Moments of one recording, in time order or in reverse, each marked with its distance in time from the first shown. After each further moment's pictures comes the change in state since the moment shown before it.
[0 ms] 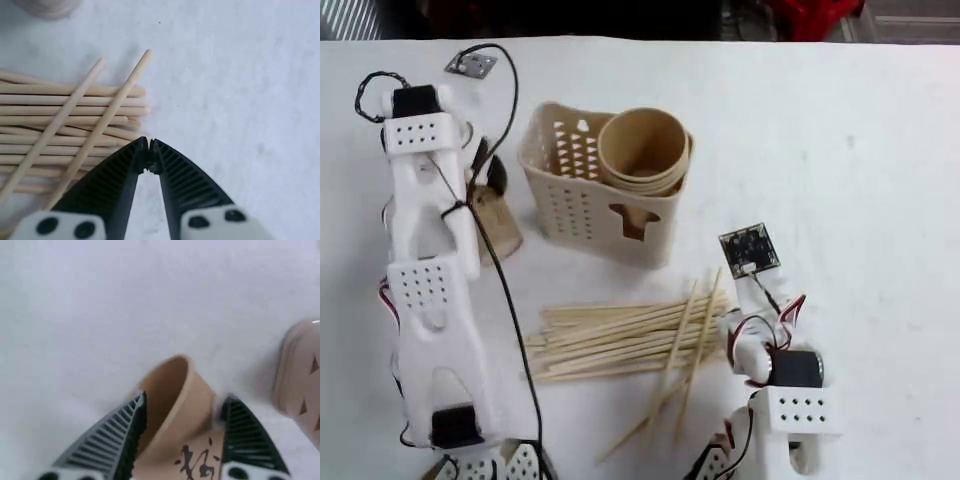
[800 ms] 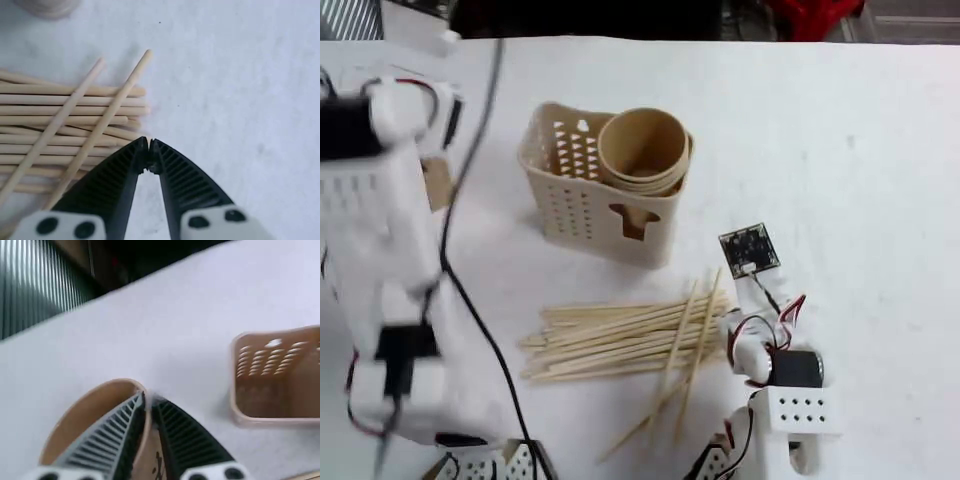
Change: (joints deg) left arm 6.2 -51.5 14.9 0.8 -0.6; right arm 0.0 0.0 0.0 0.0 0.0
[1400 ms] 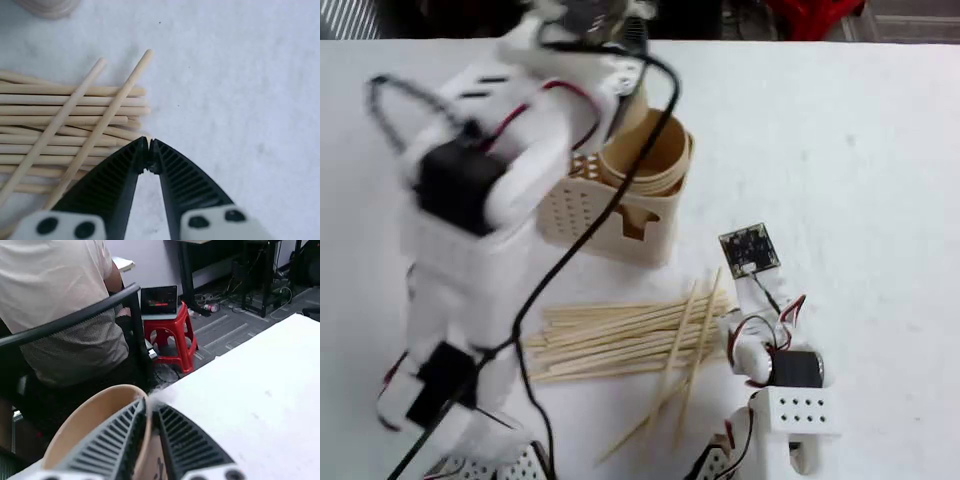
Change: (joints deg) left arm 31.6 -4.5 0.4 -25.5 11.4; right arm 0.0 0.0 0.0 0.0 0.0
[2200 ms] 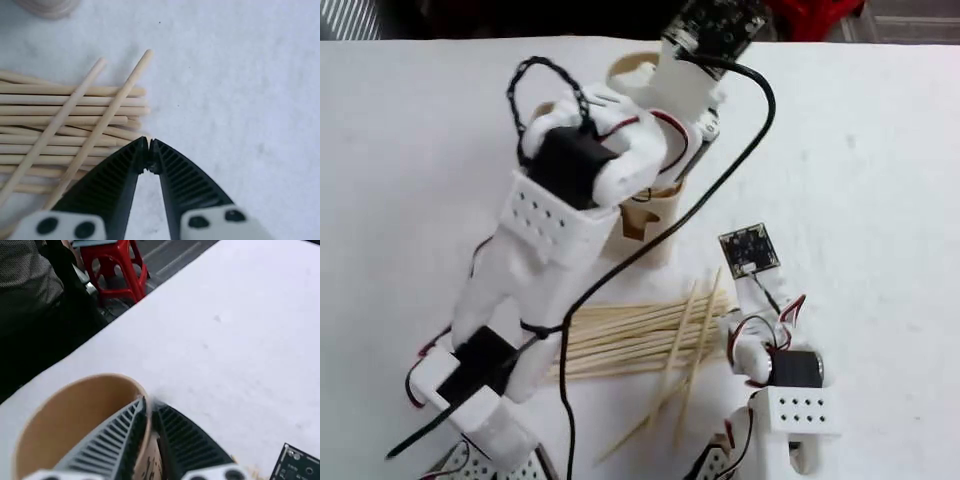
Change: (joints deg) left arm 9.2 7.8 6.3 5.3 1.0; right arm 0.1 0.0 0.0 0.0 0.0
